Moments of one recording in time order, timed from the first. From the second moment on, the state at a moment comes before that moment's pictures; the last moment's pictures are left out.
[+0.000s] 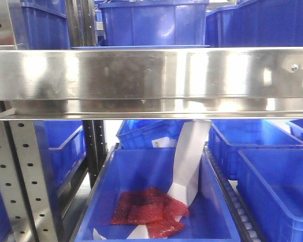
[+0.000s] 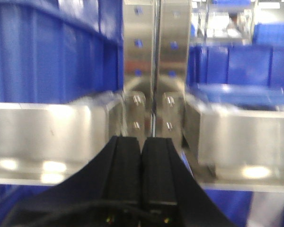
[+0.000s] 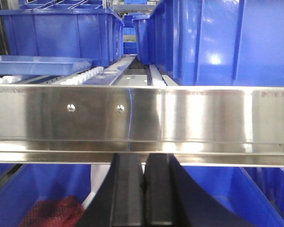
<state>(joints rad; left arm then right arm) -0.06 -0.01 0.03 -0.04 -0.03 0.05 -0.02 -0.01 0.03 0.09 0.03 -0.01</state>
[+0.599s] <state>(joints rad) -0.09 -0.01 0.03 -0.05 0.06 -0.02 -0.02 -0.01 0.03 0.09 0.03 -0.01</state>
